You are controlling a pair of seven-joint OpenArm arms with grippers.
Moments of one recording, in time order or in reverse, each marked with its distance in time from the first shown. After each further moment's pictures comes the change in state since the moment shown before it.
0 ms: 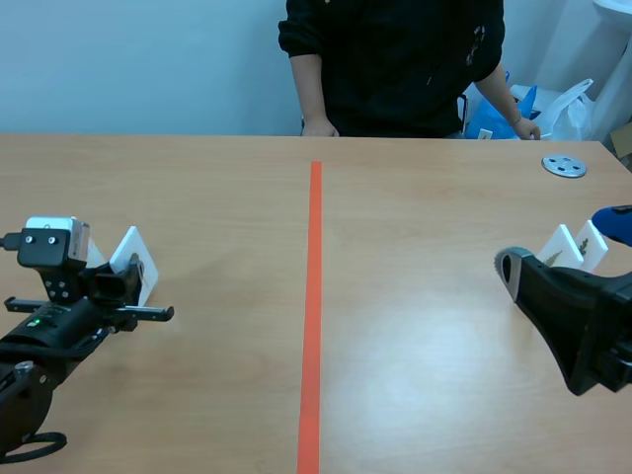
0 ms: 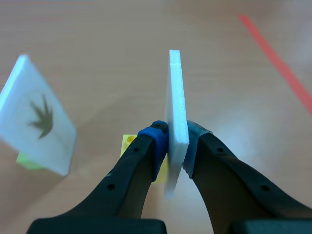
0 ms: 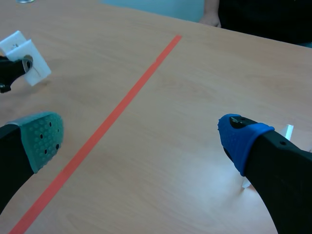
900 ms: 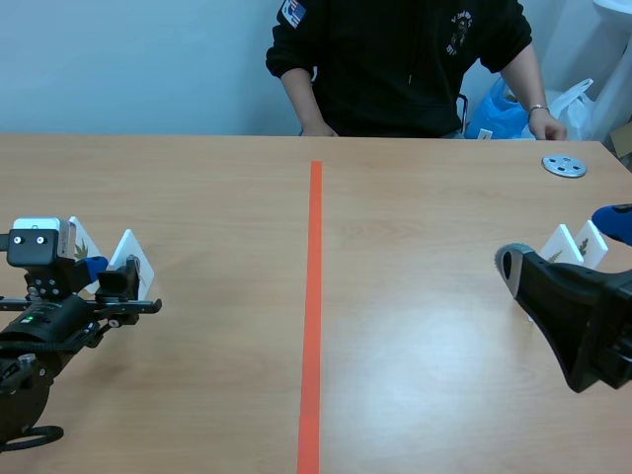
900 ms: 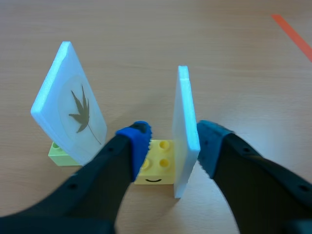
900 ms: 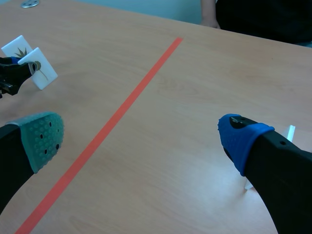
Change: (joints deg) left arm -5.0 0.0 -0.8 -8.9 0.0 0.0 -5.2; right arm 0.0 0.0 0.0 0.0 1.0 0.0 0.0
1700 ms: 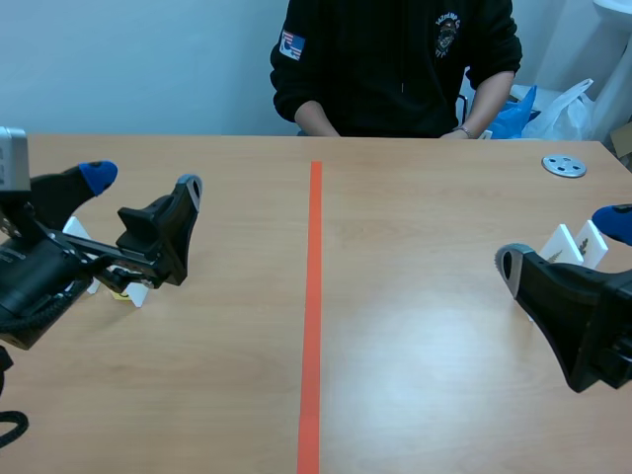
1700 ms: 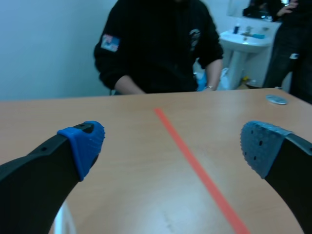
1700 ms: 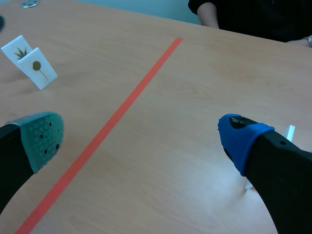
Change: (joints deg) left arm 18.5 -3.7 -1.3 41.3 -3.0 -11.4 1.9; right arm 0.0 0.0 0.0 0.0 0.0 0.0 0.0
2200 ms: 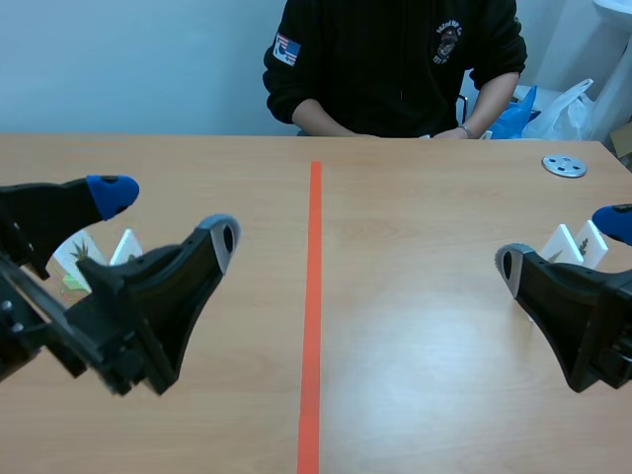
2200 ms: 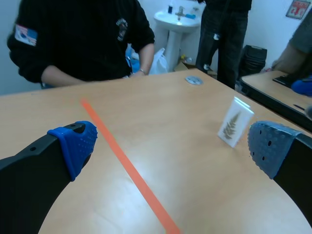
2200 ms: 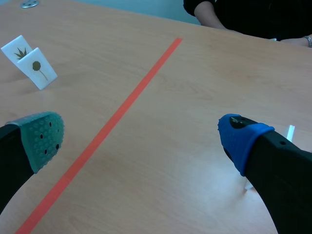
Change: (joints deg) left arm 23.1 -2.7 -4.2 26.8 -2.3 -7.2 12.8; right arm 0.0 0.0 0.1 0.0 0.0 0.2 0.0
